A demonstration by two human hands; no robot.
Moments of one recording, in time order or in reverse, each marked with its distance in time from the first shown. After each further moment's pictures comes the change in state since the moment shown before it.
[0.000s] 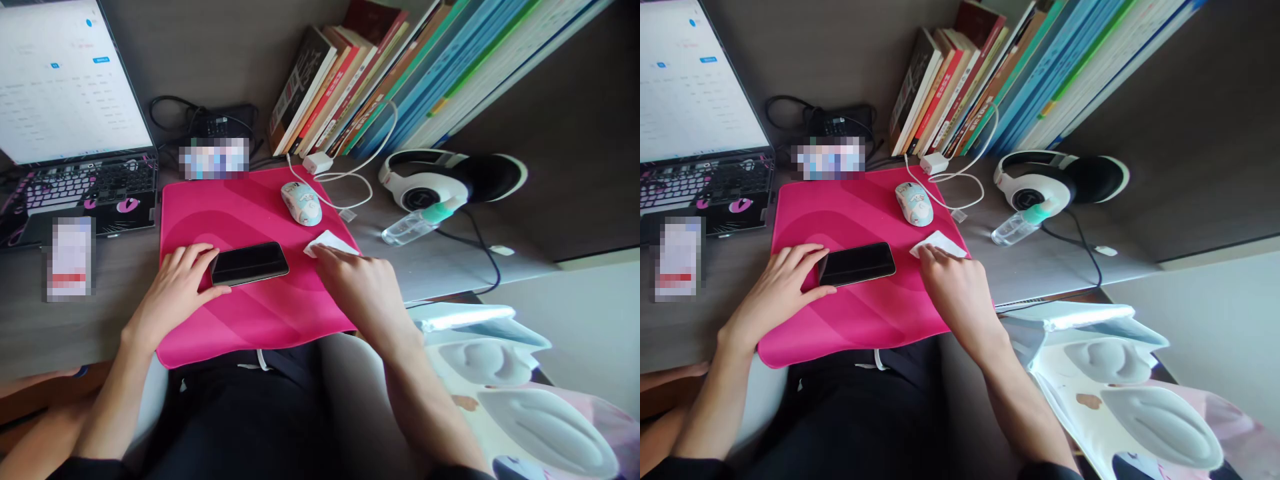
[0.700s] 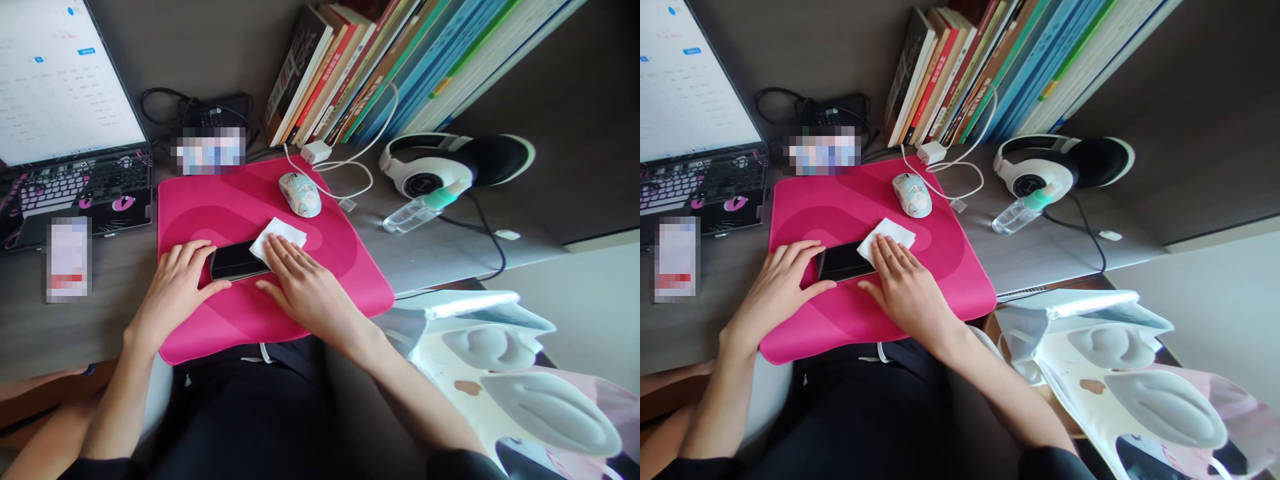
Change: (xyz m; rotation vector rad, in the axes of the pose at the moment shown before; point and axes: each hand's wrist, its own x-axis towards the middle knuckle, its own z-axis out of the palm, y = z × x) left_hand 0.000 0.006 -0.001 -0.022 0.010 -0.037; right_hand -0.004 -0.049 0.020 0.472 -0.026 -0.188
